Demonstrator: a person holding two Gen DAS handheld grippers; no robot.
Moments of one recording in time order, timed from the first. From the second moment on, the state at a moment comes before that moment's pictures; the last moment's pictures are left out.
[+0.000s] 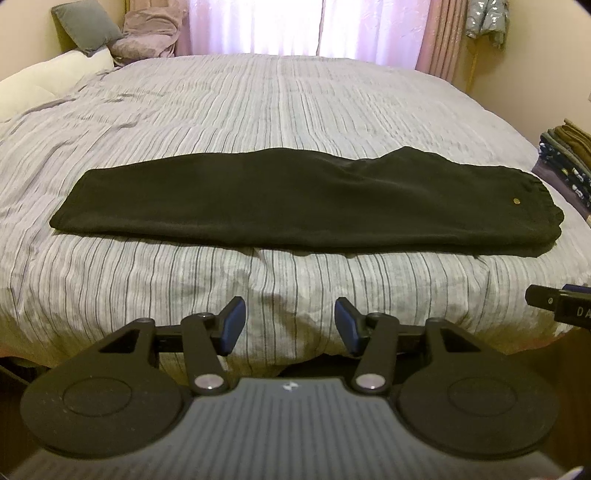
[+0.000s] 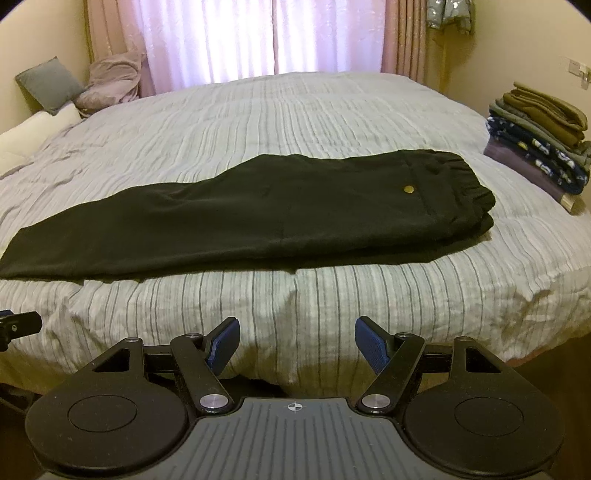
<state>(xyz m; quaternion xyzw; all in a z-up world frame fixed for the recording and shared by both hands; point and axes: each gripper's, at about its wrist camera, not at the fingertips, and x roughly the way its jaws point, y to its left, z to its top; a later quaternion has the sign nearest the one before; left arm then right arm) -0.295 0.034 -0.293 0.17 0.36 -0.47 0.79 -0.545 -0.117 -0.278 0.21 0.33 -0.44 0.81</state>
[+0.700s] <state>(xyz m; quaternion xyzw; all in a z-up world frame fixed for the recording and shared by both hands) -0.123 0.082 -0.366 -0.18 0.47 -0.36 0.78 -0.563 -0.196 -0.304 0.30 0.29 -0.46 0.78</state>
